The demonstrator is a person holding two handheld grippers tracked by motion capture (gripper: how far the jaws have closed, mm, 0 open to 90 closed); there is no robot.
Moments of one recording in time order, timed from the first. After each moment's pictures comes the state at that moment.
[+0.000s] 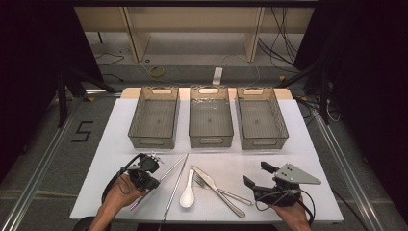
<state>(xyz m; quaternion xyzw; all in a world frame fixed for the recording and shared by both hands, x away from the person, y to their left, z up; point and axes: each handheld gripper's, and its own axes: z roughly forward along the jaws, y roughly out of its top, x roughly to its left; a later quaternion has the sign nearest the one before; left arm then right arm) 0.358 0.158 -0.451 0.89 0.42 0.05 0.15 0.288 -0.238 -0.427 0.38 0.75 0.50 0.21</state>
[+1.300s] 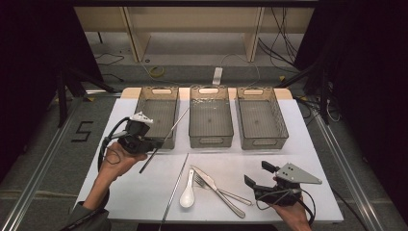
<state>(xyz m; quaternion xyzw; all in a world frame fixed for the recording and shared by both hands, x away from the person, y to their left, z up) 0.400 0.173 -0.356 0.84 0.41 0.10 0.35 0.289 -0.239 -0.427 0.38 0.74 0.51 0.21</state>
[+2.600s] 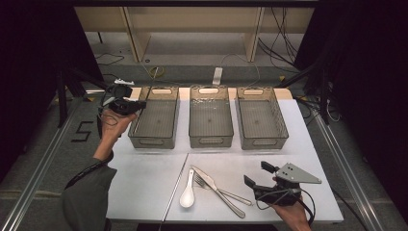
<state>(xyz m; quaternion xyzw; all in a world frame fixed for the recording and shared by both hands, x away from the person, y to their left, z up) 0.514 0.230 -0.360 0.74 0.53 0.19 0.37 0.290 -0.239 -0.429 0.38 0.74 0.51 0.20</state>
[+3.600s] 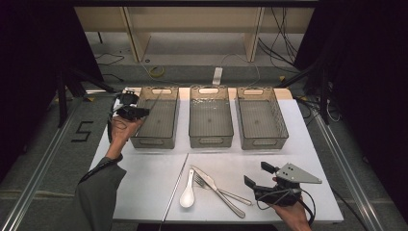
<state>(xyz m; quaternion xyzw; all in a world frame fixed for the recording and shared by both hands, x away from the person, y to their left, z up) 0.534 0.225 -0.405 0.73 0.57 0.18 0.34 0.290 -0.240 -0.429 0.38 0.74 0.51 0.20</state>
